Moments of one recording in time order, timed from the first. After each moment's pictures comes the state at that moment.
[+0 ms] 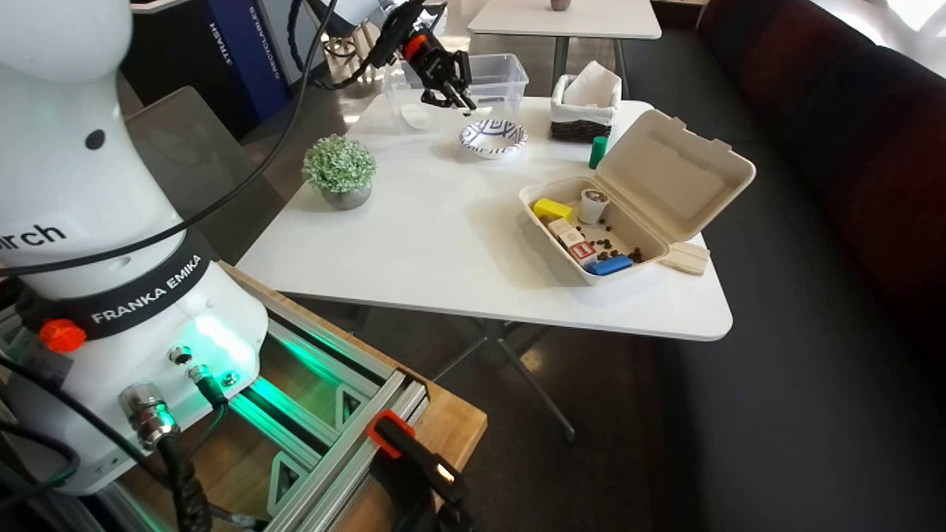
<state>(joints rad) 0.39 0.87 -0.04 -1.52 -0.79 1.71 0.46</state>
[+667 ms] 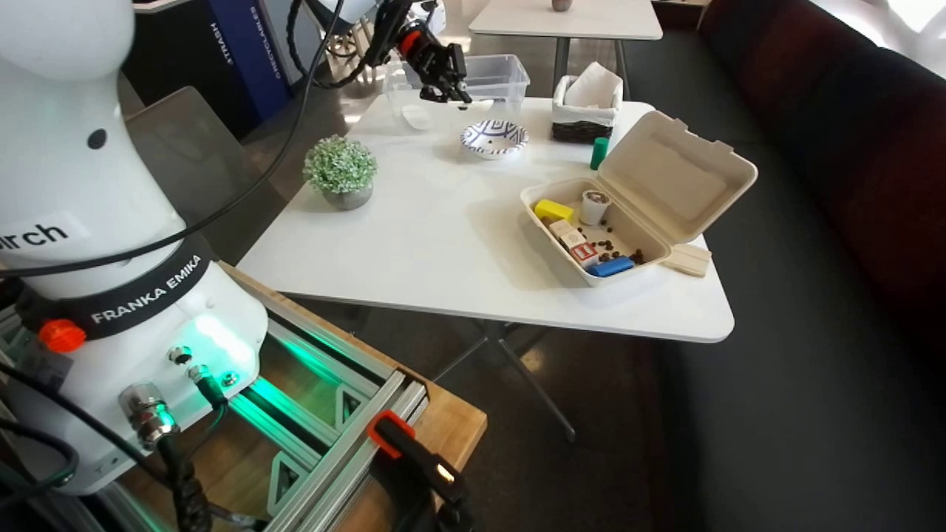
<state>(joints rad) 0.40 0.92 -0.04 -1.41 -0.76 1.55 0.56</state>
